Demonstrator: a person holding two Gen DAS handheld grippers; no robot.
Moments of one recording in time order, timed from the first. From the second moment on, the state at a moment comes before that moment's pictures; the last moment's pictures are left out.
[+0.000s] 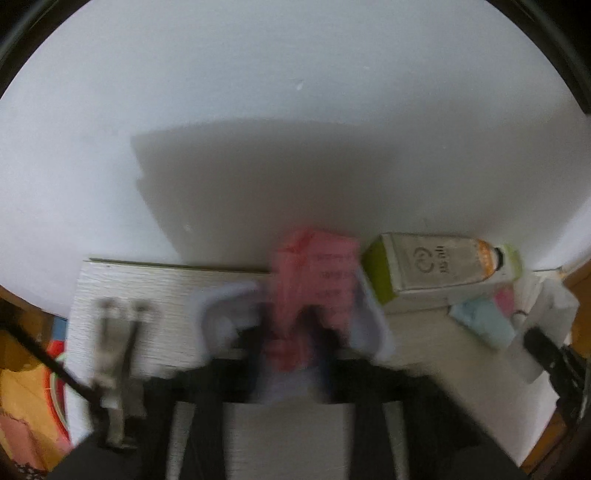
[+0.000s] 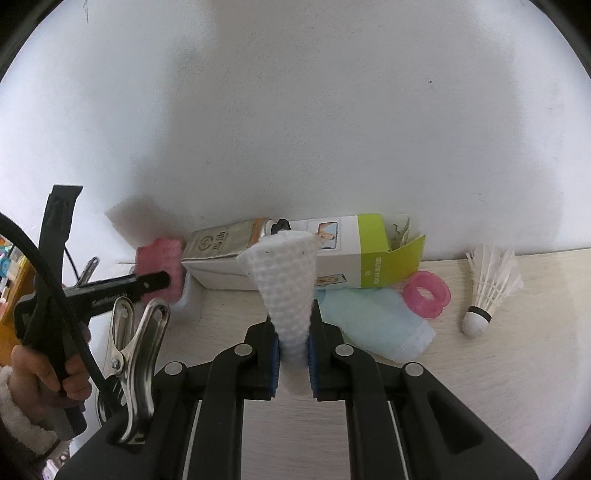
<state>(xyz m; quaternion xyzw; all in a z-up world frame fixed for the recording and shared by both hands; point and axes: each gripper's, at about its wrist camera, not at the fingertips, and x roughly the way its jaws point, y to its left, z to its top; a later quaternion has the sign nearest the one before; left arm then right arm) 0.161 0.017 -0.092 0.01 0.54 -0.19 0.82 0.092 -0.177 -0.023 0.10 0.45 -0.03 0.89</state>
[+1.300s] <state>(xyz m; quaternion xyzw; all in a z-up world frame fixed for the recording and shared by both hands) 0.076 0.413 -0.051 -0.15 0.52 -0.03 0.84 0.151 0.218 -0.025 0.02 0.49 0.25 0.84</state>
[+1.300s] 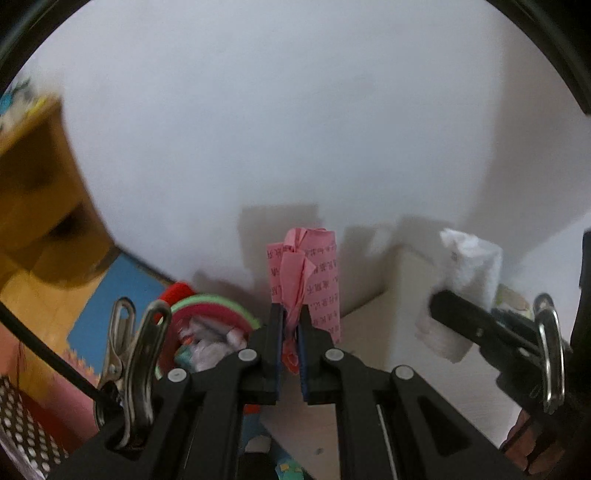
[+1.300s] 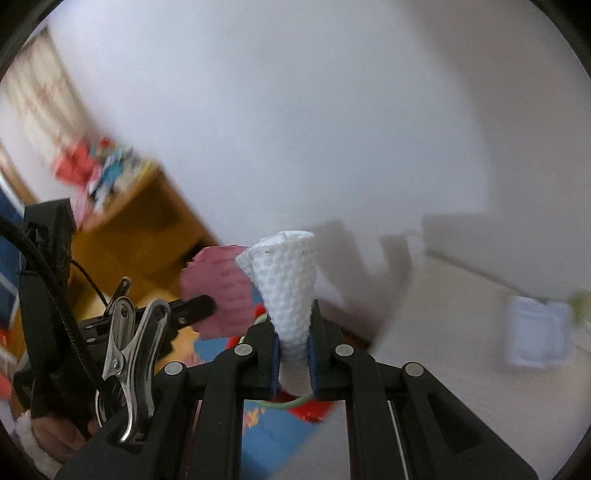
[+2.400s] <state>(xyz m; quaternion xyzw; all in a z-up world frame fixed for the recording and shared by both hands) 0.092 0.472 -0.404 -0.21 0.68 0.09 0.70 0.220 0.353 -0.413 -0.01 0.81 0.11 0.57</state>
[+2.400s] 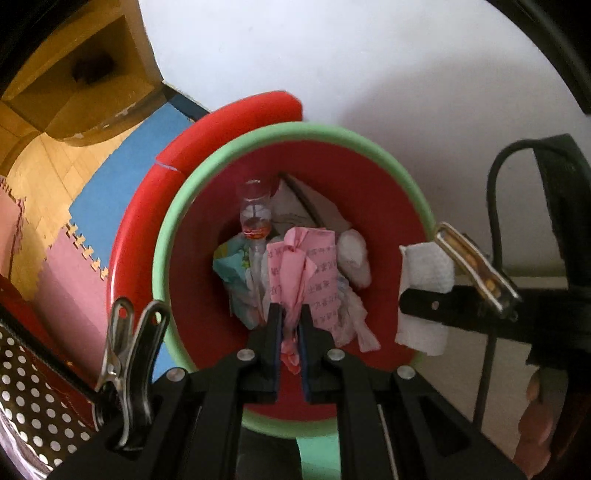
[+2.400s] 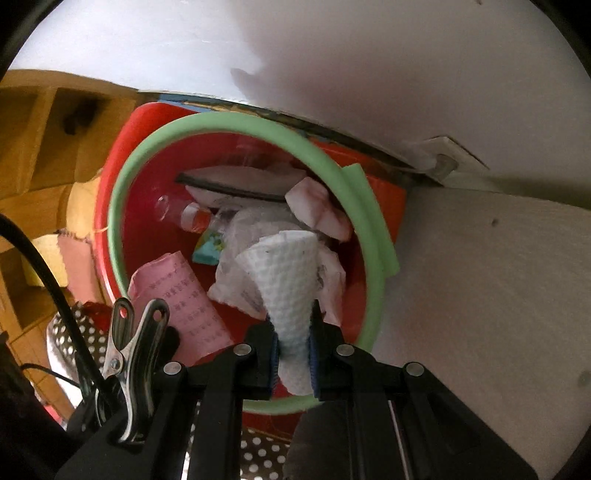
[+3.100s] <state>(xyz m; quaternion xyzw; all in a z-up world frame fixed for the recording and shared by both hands) 0.073 0.494 -0.390 -0.21 0.69 0.10 0.69 0.208 0.378 -0.402 -0.04 0.80 0.09 0.60</state>
